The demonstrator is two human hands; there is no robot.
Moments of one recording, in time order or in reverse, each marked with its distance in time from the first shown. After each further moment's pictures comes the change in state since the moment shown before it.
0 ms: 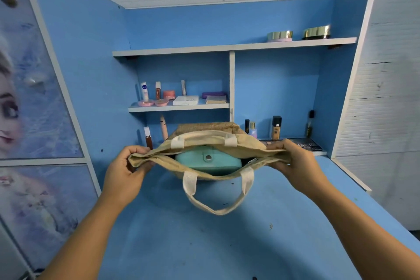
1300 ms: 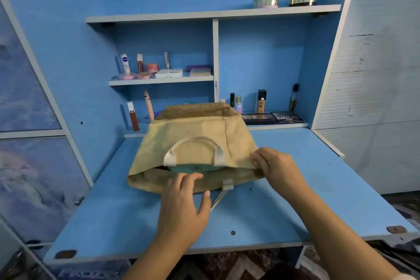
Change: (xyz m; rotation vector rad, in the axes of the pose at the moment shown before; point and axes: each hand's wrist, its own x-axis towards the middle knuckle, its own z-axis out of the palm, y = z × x) left_hand -0.147 0.008 0.108 0.533 -0.167 0.236; right_hand -0.066 0.024 0.024 -0.258 -0.040 0.063
